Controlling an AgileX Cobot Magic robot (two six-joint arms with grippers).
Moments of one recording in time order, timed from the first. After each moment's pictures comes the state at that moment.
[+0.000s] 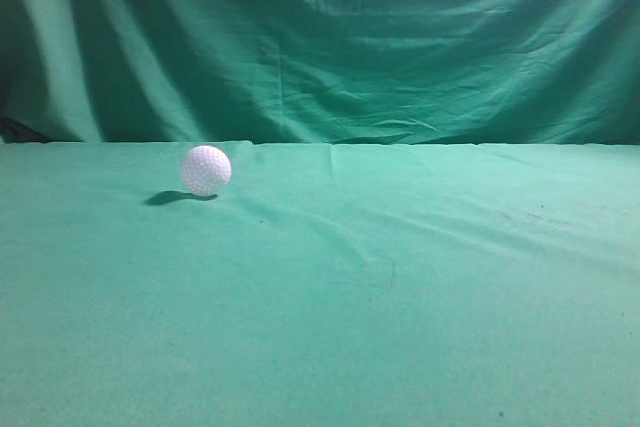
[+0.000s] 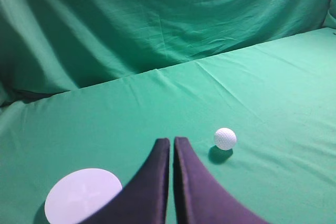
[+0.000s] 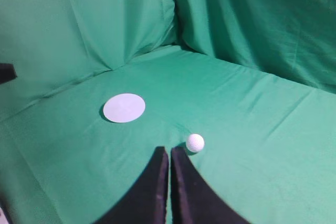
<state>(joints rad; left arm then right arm) -0.24 0.07 -0.41 -0.12 0.52 0.22 0.75 0.46 -0.73 0.20 0.60 -0.14</state>
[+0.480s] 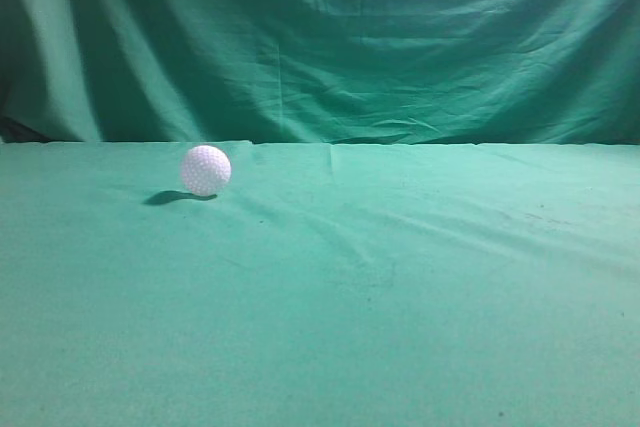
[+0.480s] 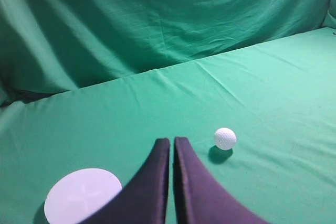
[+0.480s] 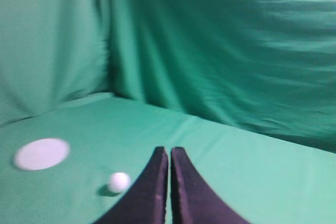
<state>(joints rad) -0.24 0.07 -0.41 -0.12 0.52 0.22 0.60 0.23 -0.47 0.10 0.35 -0.15</state>
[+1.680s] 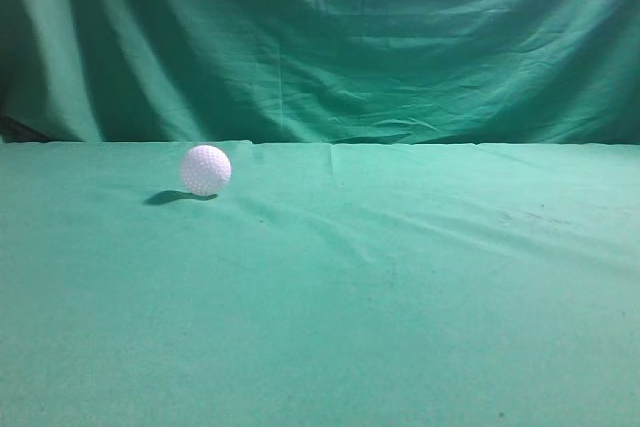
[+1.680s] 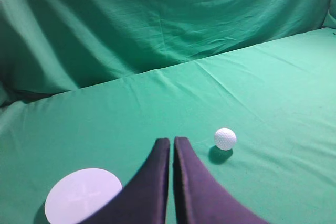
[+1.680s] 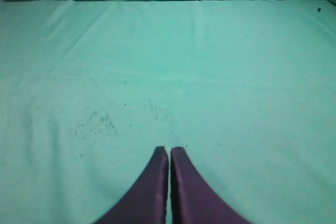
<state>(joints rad) -0.24 0.07 -0.41 -0.12 0.52 0.22 0.16 -0.01 0.03 0.13 0.39 -0.14</state>
